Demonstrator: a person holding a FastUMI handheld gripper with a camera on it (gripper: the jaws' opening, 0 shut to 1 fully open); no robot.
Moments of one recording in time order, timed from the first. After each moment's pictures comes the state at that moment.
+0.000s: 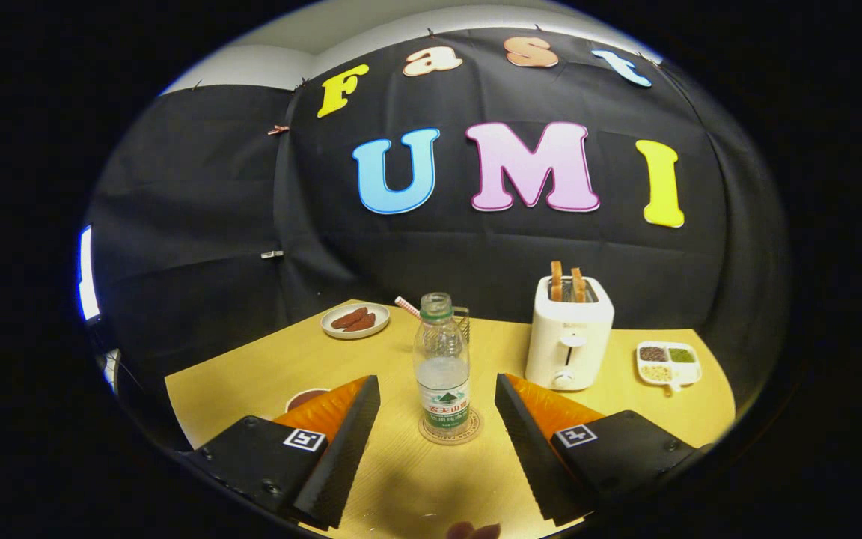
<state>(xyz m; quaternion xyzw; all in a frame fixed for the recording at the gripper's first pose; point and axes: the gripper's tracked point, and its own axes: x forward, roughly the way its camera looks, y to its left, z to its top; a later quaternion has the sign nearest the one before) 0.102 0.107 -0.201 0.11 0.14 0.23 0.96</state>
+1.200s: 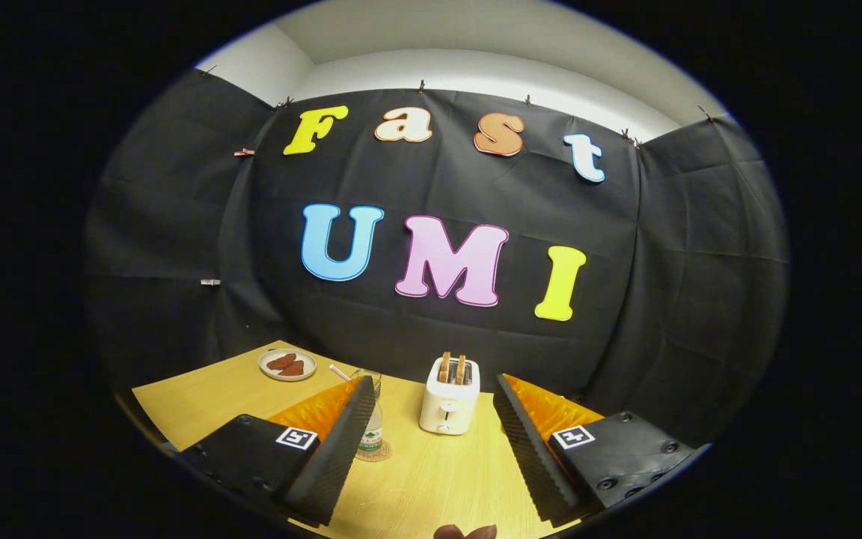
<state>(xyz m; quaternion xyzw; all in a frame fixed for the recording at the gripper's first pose) 0.036 -0.006 -0.031 0.03 0.07 0.08 0.99</state>
